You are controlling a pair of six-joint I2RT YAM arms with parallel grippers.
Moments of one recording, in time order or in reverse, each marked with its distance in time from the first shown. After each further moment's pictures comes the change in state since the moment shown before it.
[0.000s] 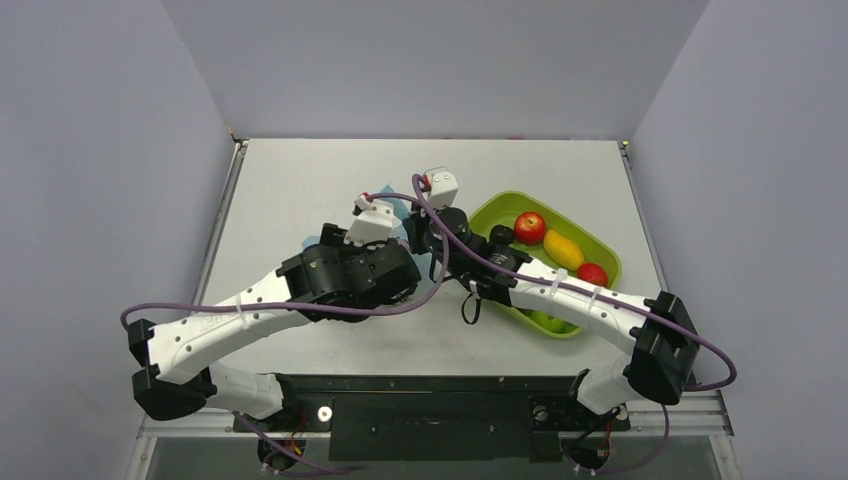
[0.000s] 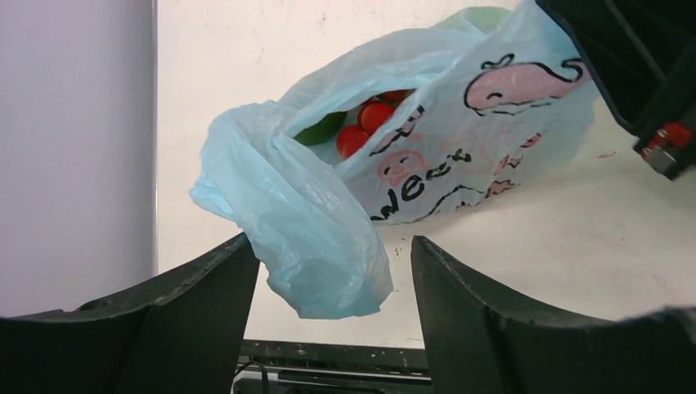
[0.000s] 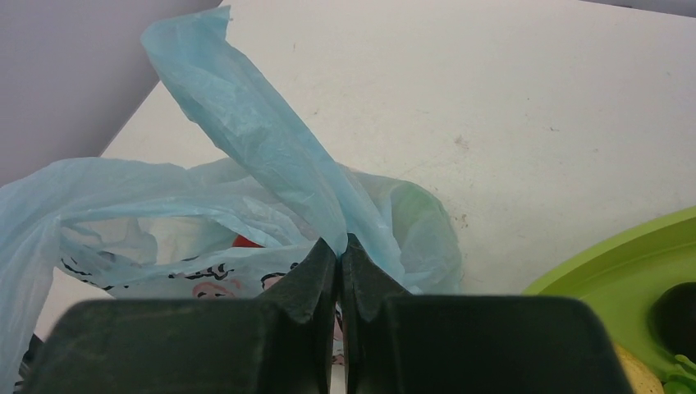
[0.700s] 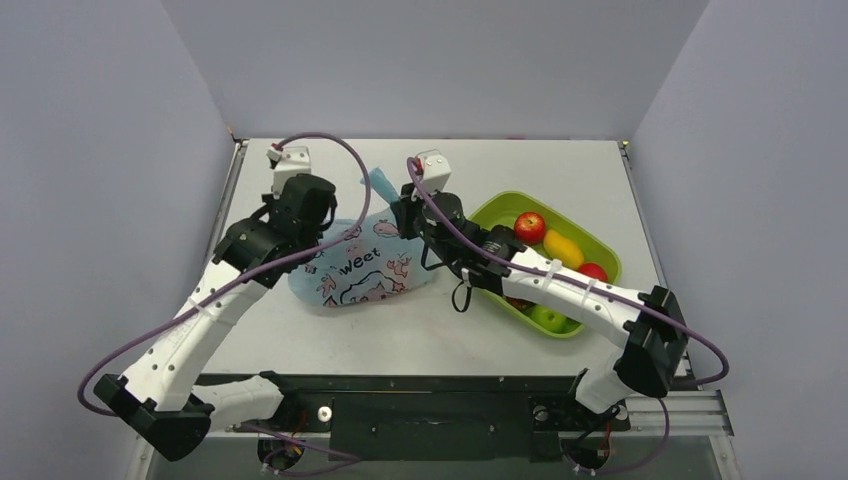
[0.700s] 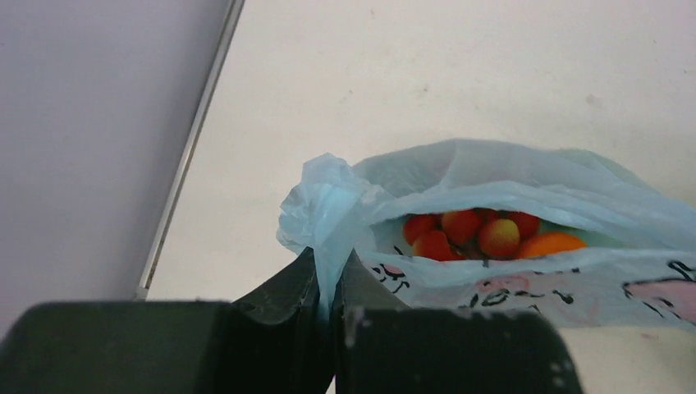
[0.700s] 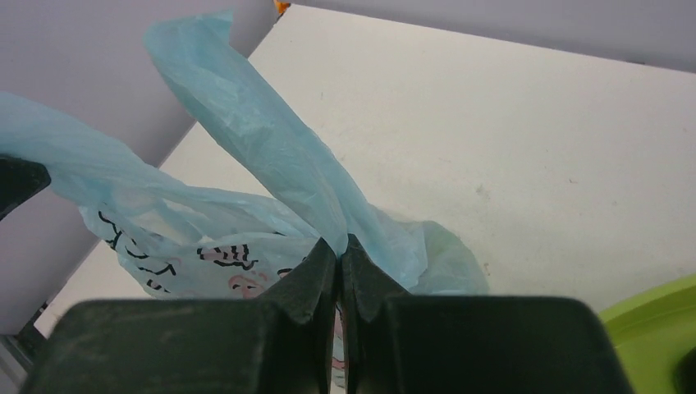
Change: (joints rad) left arm 0.528 -0.177 -0.127 0.388 0.150 0.310; right arm 0.000 0.031 0.092 0.000 -0.026 0.004
